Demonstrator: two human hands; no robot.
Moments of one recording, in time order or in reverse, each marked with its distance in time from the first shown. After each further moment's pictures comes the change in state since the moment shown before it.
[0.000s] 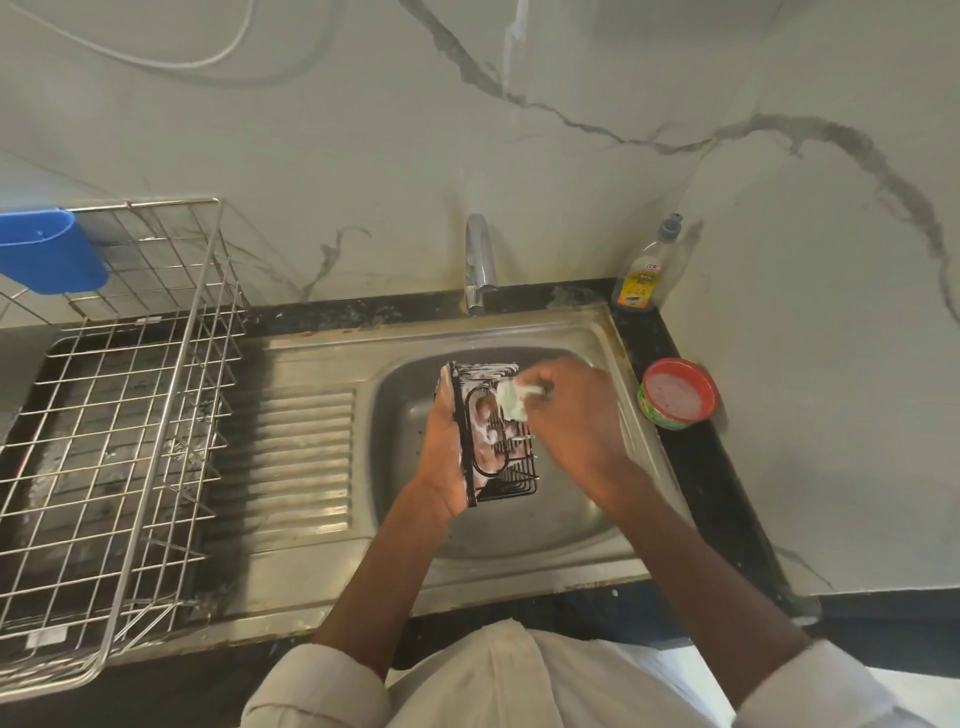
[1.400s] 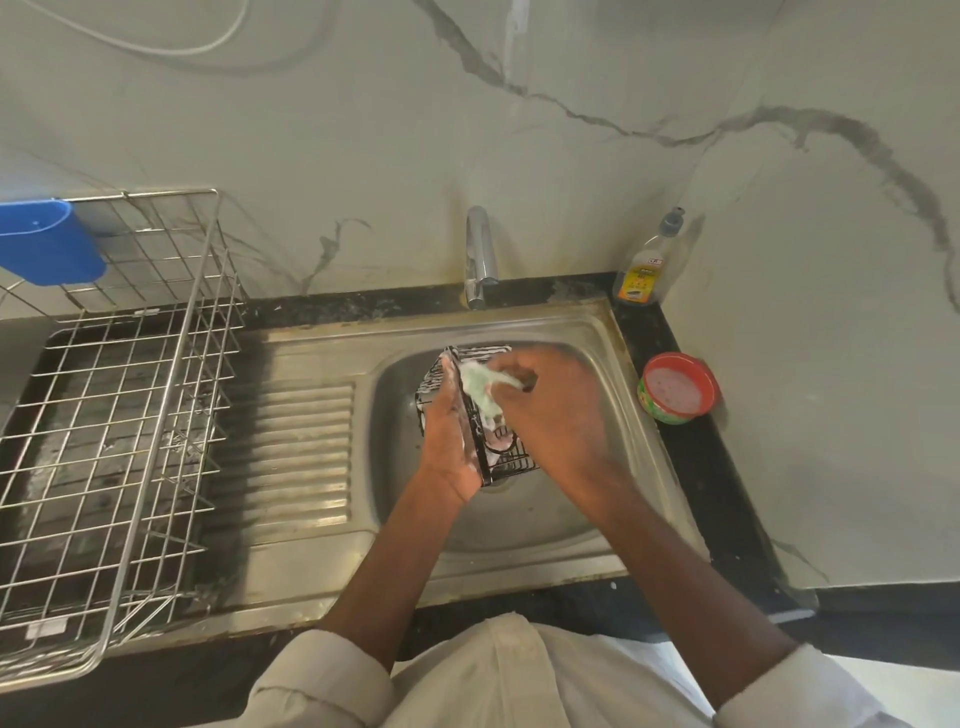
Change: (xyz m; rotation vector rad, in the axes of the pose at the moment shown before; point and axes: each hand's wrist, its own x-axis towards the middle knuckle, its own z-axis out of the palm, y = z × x) left_hand -0.004 0.000 0.013 -0.092 0.075 0.077; right_hand -0.014 -0.033 -0.003 0.155 0.007 0.027
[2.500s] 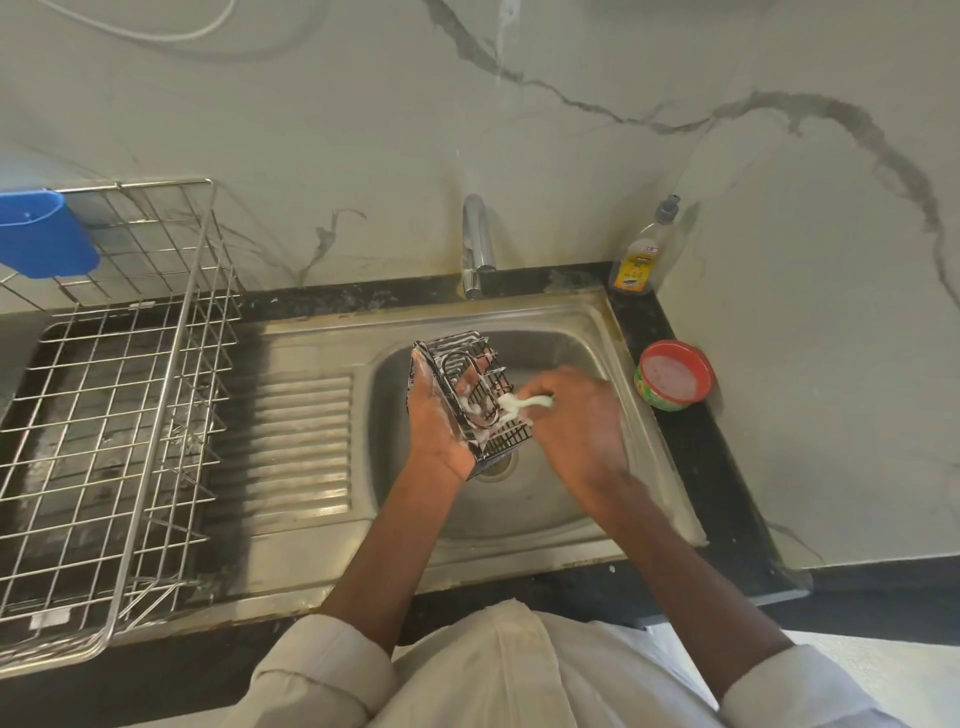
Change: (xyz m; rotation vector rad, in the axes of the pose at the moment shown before) left_hand 0.008 0.005 -0.010 -0.087 0.126 -0.011; right_hand -0.012 0.047 0.005 -0.209 0.013 0.075
